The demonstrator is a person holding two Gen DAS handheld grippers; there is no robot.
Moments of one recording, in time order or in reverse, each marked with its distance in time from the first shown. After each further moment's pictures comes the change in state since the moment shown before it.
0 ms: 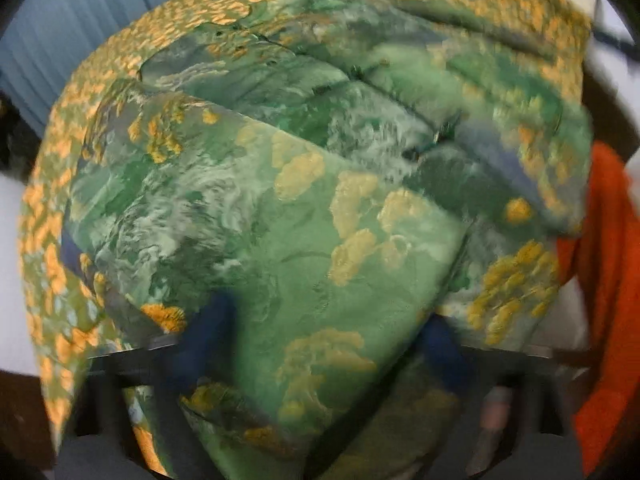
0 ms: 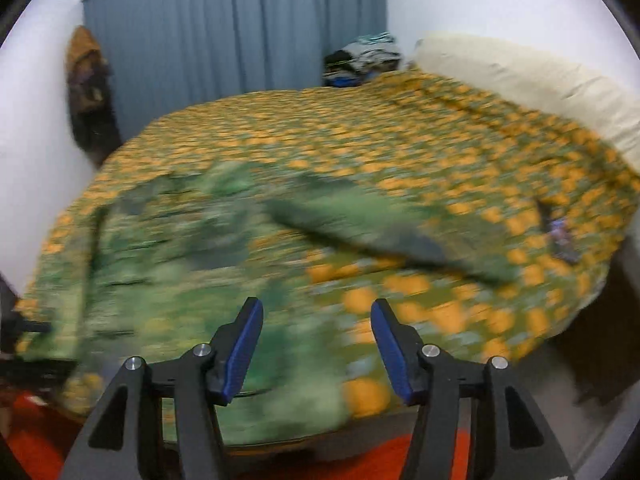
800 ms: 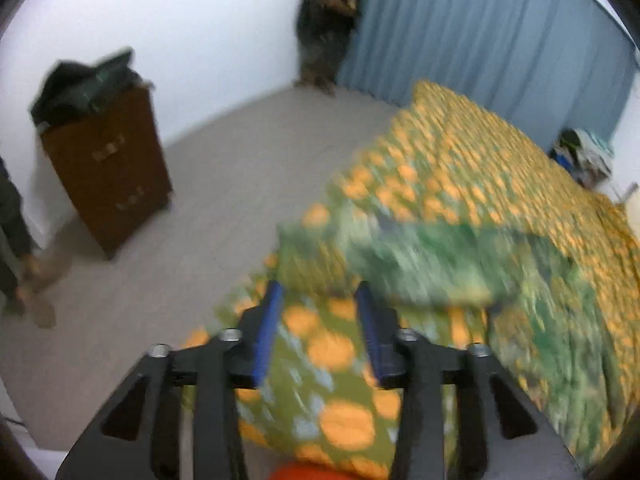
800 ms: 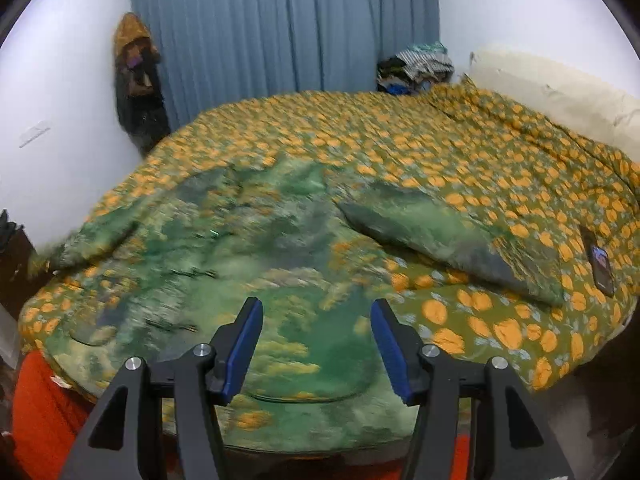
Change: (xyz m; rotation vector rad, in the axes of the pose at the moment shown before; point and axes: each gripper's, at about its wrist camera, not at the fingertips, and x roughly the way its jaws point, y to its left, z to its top) left arm -0.195 0.254 -0.166 -1.028 -0.332 0.454; right arm 0.006 0.030 -0.002 -0.109 0.042 0.046
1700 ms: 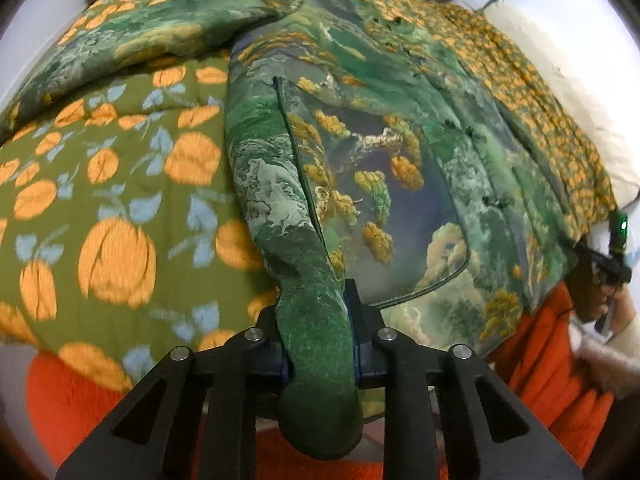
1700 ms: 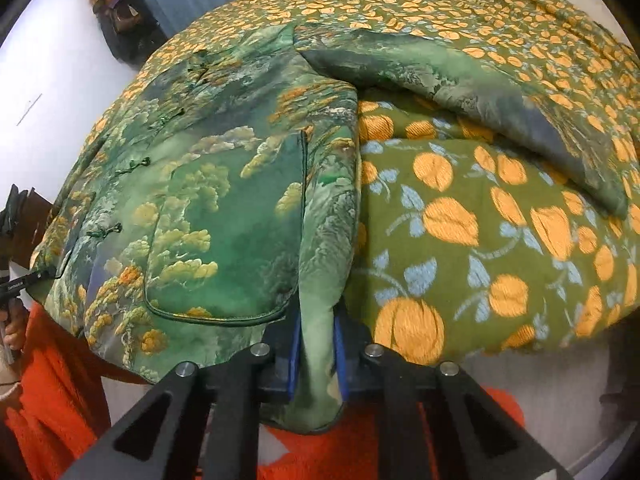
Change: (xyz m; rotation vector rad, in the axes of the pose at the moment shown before) left arm 0.049 -0.193 -0.187 0.449 0.456 -0.442; right arm 0.086 -0.073 -0.056 0.026 0.384 0.155
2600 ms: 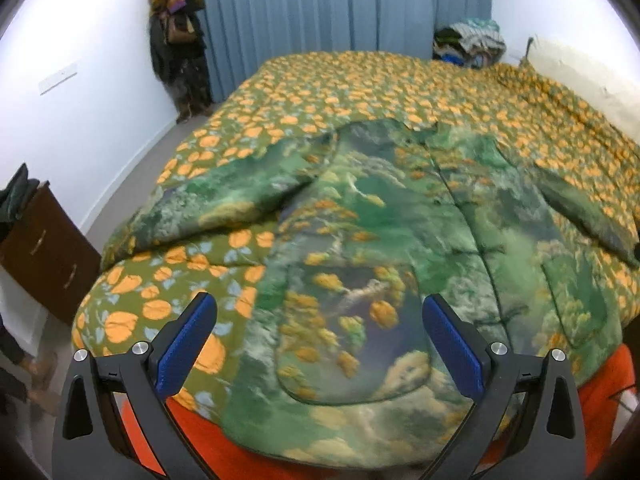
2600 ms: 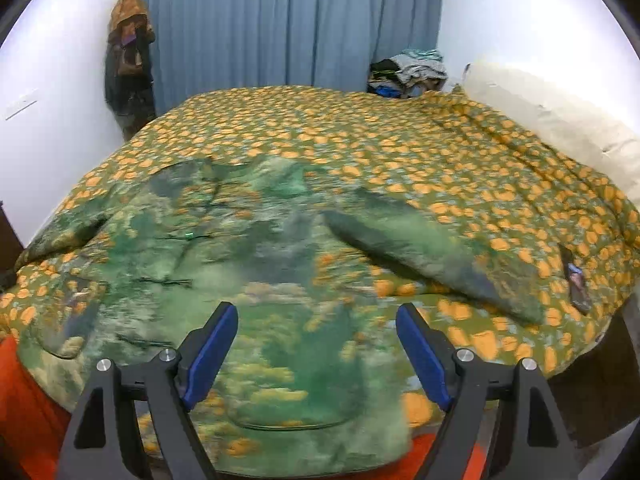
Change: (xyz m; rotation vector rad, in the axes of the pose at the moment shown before) left arm -0.070 -0.099 0.039 0.037 -0.378 0.434; right arm -0.082 0.133 0.042 -0.091 -0.390 -0.244
